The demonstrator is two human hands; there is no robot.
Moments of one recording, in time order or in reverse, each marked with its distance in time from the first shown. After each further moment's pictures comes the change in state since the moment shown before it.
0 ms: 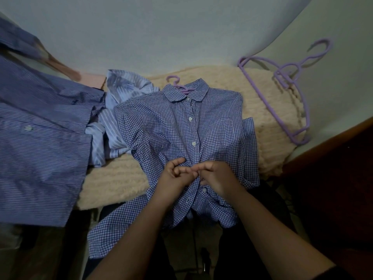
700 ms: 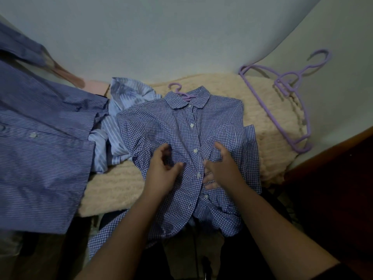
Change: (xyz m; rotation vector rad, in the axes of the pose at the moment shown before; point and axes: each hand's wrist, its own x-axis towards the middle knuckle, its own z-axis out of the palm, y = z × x) left_hand 0.017 0.033 -0.018 0.571 0.250 0.233; right_hand 0.015 -0.024 -0.012 0.201 0.124 0.132
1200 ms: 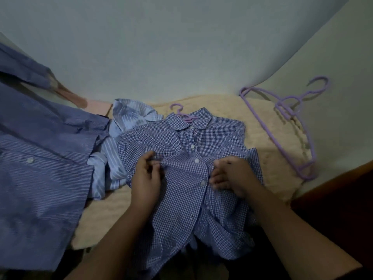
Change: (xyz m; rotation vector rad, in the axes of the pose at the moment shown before) left_hand 0.045 -0.008 -0.022 0.031 0.271 0.195; right_hand 0.035 -0.040 -0.025 0.065 -0.009 -0.043
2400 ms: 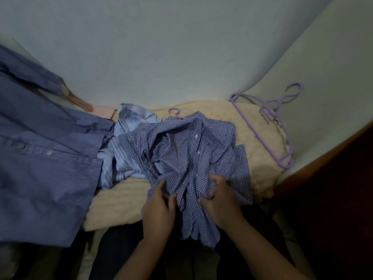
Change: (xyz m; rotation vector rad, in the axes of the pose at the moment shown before) left_hand -0.107 0.022 -0.009 0.234 -0.123 -0.072; right_hand -0.094 0.056 0.027 -0.560 0.158 -0.285
